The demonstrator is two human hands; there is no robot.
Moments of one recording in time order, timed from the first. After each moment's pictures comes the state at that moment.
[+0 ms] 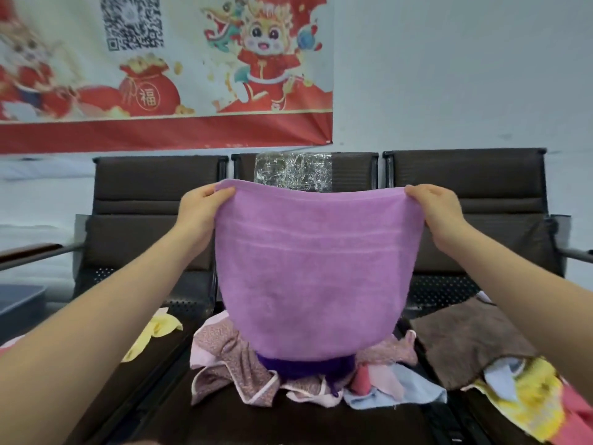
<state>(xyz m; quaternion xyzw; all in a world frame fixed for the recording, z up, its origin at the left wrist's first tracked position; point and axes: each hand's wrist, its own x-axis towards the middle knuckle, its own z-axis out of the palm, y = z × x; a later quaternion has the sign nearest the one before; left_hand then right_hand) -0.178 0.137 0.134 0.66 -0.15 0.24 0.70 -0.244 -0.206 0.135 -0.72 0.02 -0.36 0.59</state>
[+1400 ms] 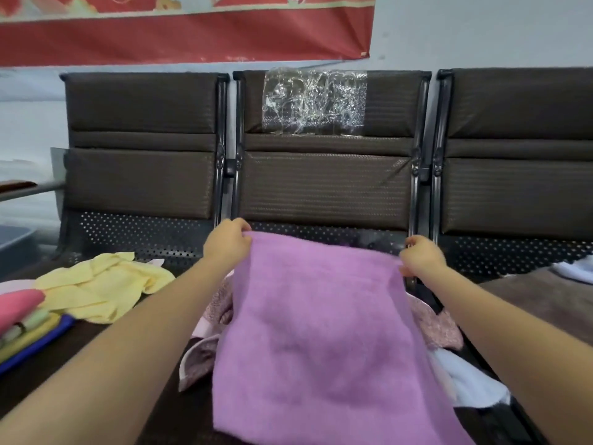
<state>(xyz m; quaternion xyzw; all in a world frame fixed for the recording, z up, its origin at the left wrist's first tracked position) -0.022 0.140 -0.054 0.96 -0.03 0.17 0.23 -0.073 -0.208 -0.071 -0.89 0.23 -0.14 0.37</state>
